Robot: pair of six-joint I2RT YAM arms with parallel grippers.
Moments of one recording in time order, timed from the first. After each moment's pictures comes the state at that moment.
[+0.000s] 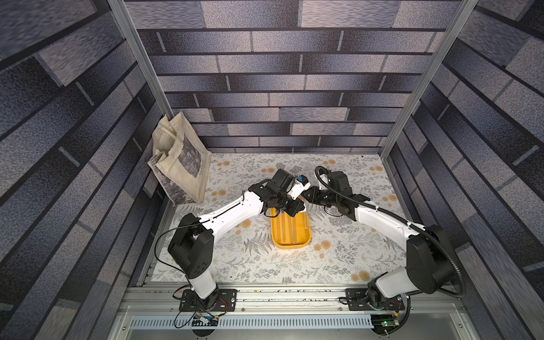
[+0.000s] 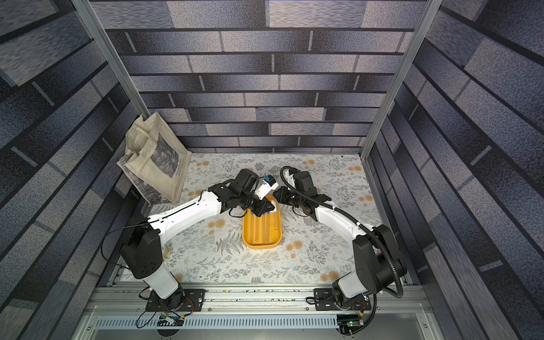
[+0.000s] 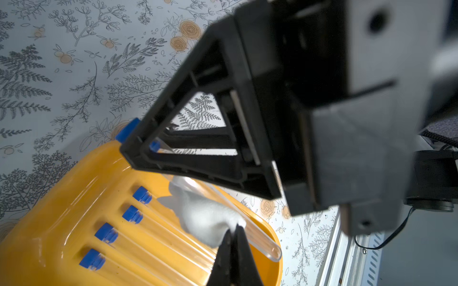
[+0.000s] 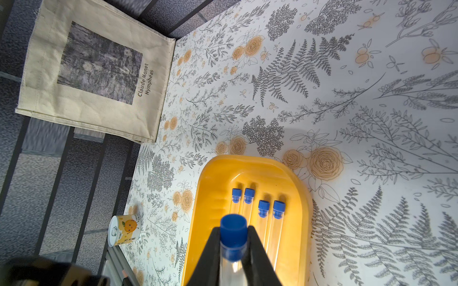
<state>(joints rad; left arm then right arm) -0.71 1.70 1.37 -0.52 0.44 -0.02 0.48 1.49 0.97 -0.11 -0.37 0.62</state>
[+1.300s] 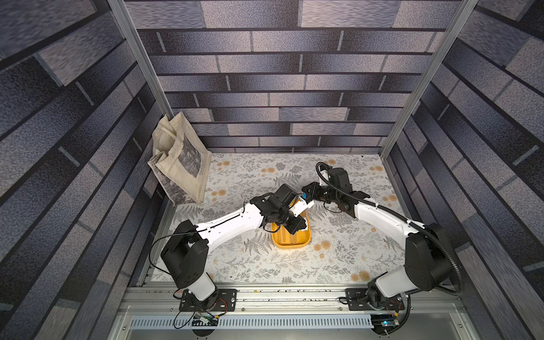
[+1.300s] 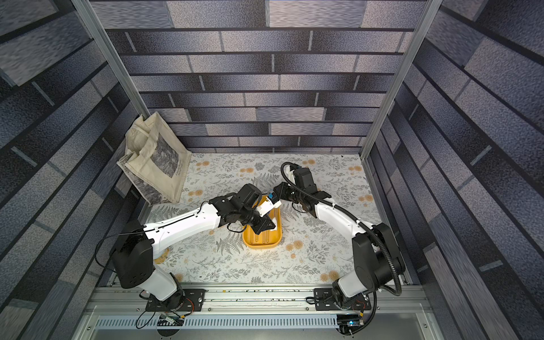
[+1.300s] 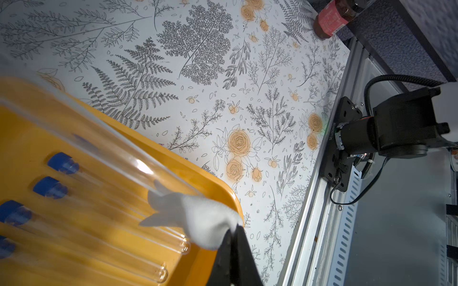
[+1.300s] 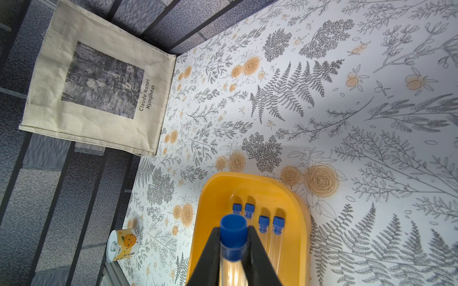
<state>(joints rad) -0.83 1.60 1.19 -0.51 0.47 -0.04 0.47 1.51 1.02 -0.11 -0.34 0.63</state>
